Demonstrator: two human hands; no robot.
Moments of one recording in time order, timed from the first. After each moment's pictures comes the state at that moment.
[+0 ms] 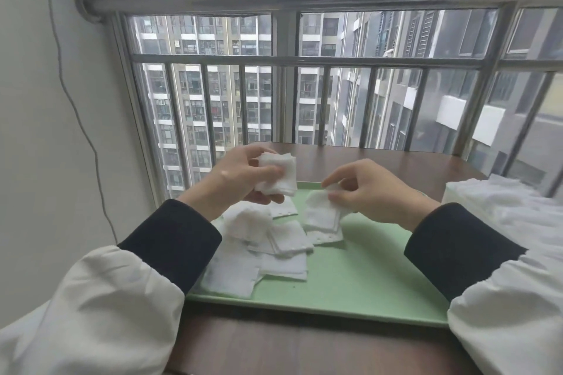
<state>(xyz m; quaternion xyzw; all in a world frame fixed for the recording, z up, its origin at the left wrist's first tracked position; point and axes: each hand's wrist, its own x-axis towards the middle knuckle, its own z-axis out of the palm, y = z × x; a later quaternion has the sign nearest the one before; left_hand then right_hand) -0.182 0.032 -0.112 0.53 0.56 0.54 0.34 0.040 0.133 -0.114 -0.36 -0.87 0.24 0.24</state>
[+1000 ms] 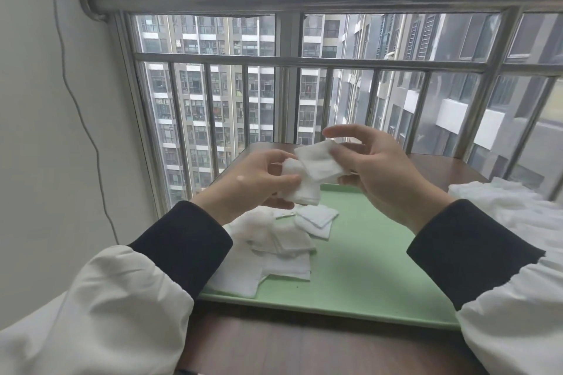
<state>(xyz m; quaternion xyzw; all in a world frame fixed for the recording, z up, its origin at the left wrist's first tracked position) -0.165 0.031 -0.113 0.56 0.53 0.51 0.37 0.032 0.109 -0.090 -0.22 -0.70 0.53 0.42</state>
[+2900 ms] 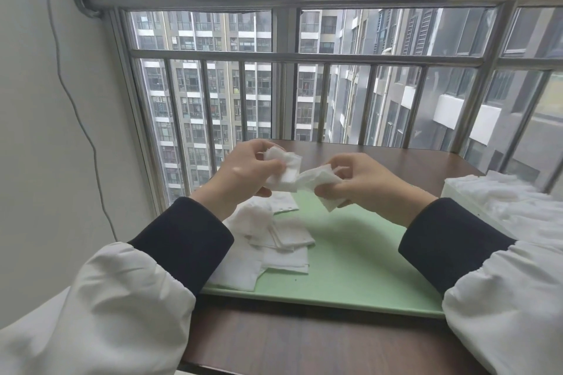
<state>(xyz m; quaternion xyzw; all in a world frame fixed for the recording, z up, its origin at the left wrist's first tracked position) -0.168 0.036 -0.113 0.50 0.62 0.54 0.25 0.032 0.123 -0.111 -0.33 -0.81 0.41 0.25</state>
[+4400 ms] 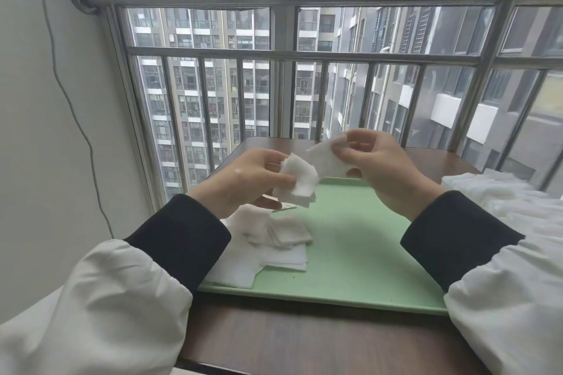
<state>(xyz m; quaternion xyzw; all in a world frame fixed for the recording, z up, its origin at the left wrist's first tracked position) -0.163 0.029 -0.113 0.56 0.59 0.46 0.35 0.039 0.129 -0.101 -0.29 -0.72 0.48 0.42</state>
